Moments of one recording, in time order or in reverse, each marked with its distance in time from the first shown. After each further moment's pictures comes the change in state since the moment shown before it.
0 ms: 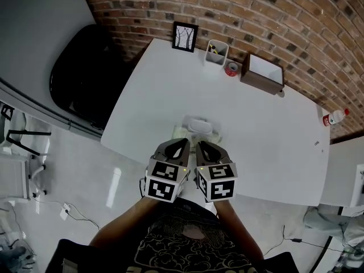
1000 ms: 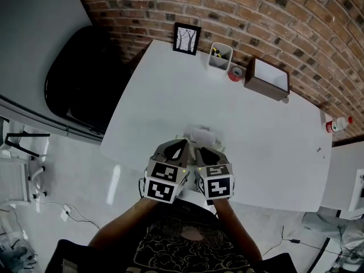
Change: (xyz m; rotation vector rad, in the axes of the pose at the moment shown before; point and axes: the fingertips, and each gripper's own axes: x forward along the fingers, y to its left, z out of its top) left arm 0.028 0.032 0.007 -0.010 0.029 -0.009; right arm 0.047 -0.016 -0.021 0.006 0.168 -0.022
